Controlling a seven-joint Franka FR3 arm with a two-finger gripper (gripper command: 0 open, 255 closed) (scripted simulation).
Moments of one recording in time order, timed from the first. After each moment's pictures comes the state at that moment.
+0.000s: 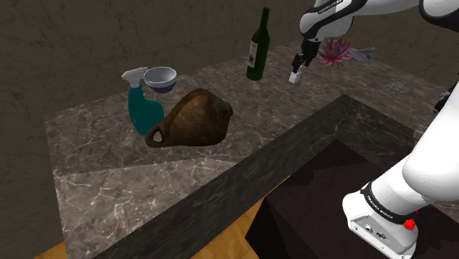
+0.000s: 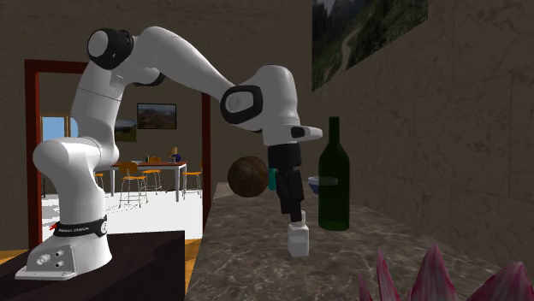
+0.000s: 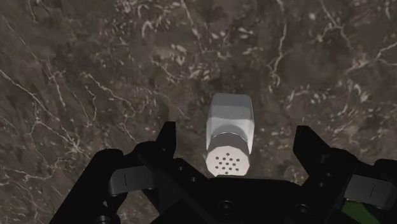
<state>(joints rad) -0.13 0.30 -0.33 -1.91 0.05 2.32 -0.48</state>
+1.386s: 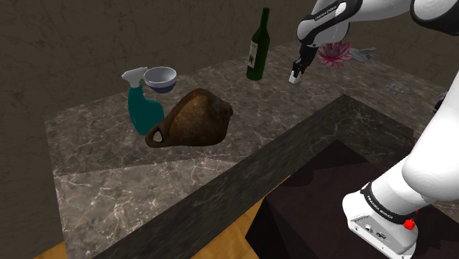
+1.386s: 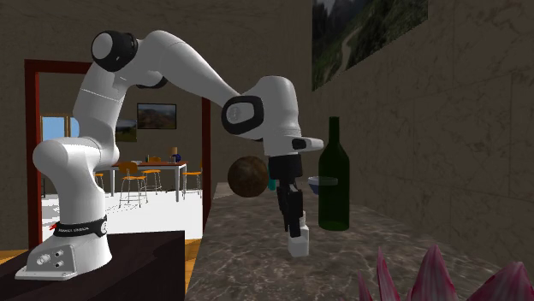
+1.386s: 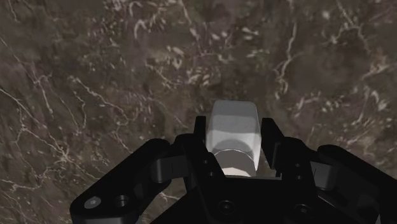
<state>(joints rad) -0.14 0.34 -0.32 -1.92 0.06 2.37 -0.49</state>
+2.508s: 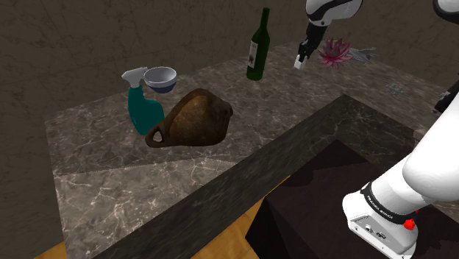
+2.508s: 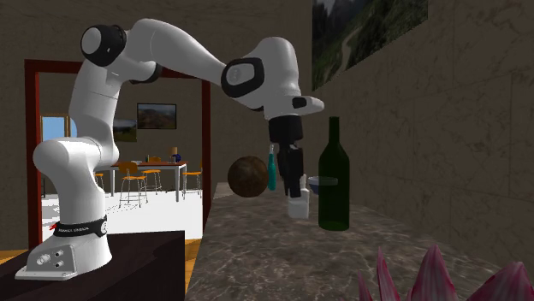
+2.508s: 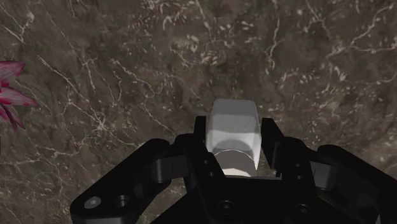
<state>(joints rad) -0.13 0.24 -0.33 -1.82 0.03 2.18 -0.47</state>
